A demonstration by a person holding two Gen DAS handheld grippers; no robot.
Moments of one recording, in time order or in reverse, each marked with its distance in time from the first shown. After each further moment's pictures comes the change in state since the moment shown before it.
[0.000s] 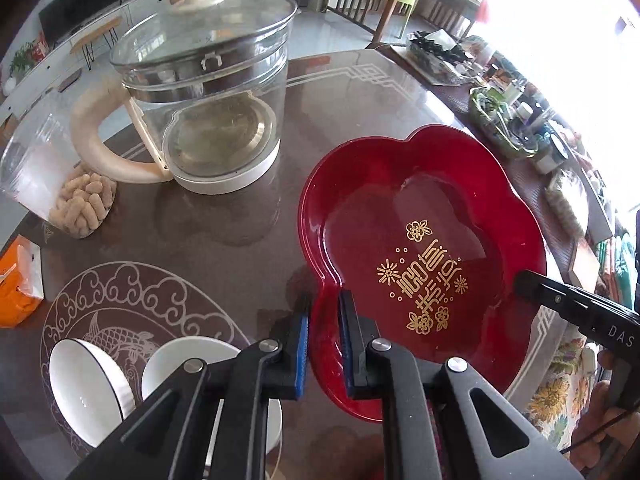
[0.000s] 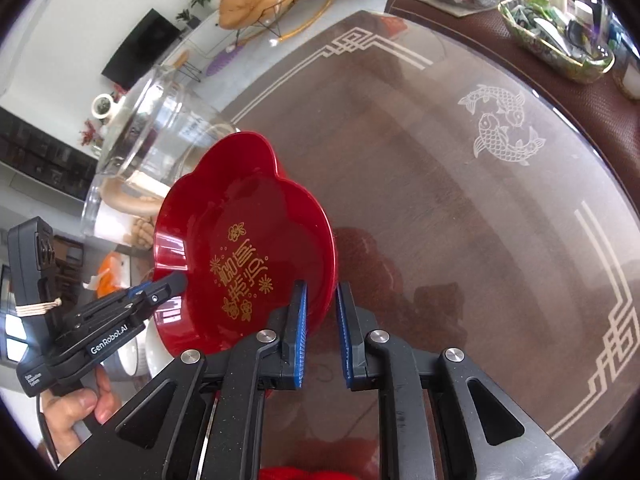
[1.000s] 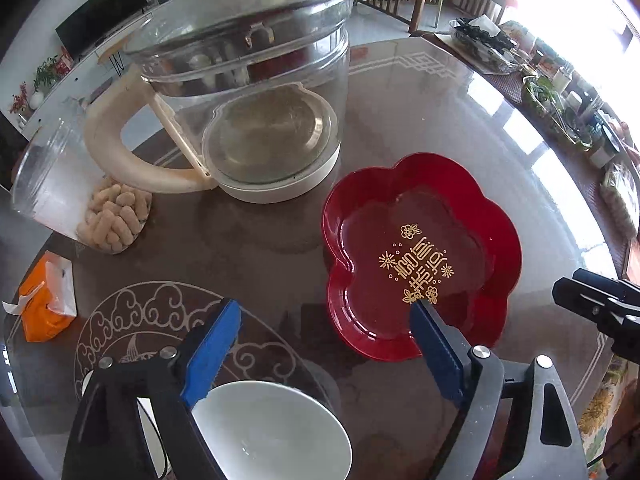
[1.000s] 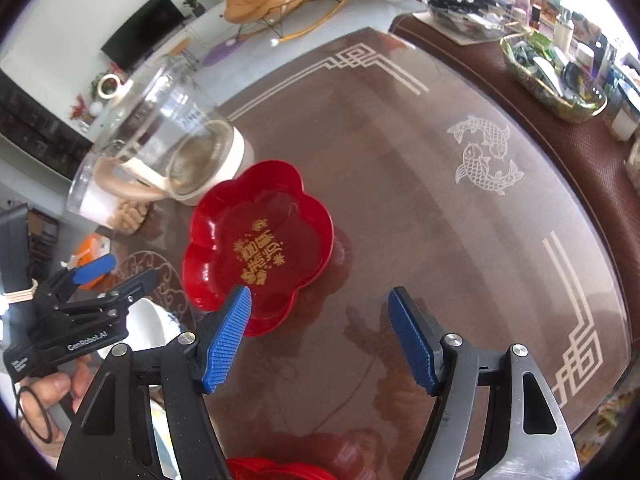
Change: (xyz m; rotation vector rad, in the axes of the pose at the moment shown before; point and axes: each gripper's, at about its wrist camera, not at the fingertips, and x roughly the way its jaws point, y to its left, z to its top) left arm 0.061 0.030 0.027 -0.011 0.040 0.191; right arm 0.041 0.001 0.011 -0.062 0.052 -0.106
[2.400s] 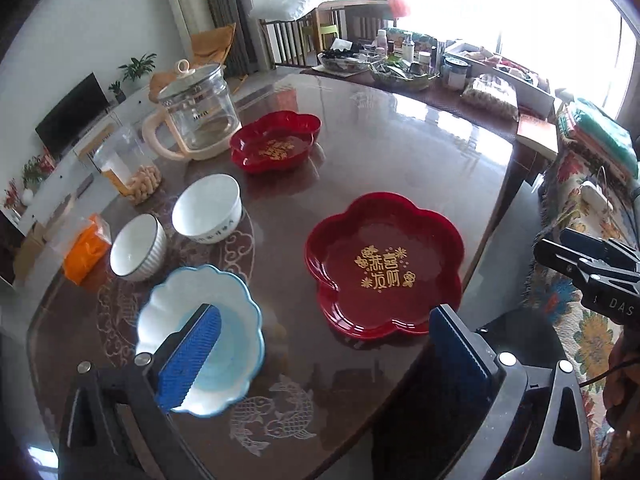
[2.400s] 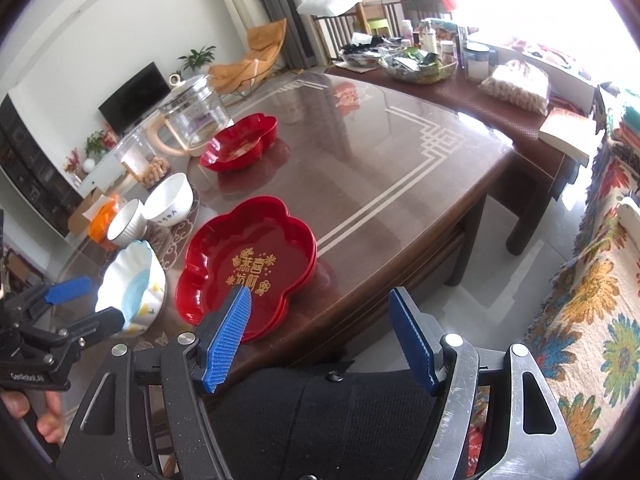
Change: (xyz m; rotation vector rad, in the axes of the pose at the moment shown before) left arm -0.205 -0.092 -0.325 0.333 -0.287 -0.021; right arm -0.165 -0.022 -0.350 0.060 -0.399 -0.119
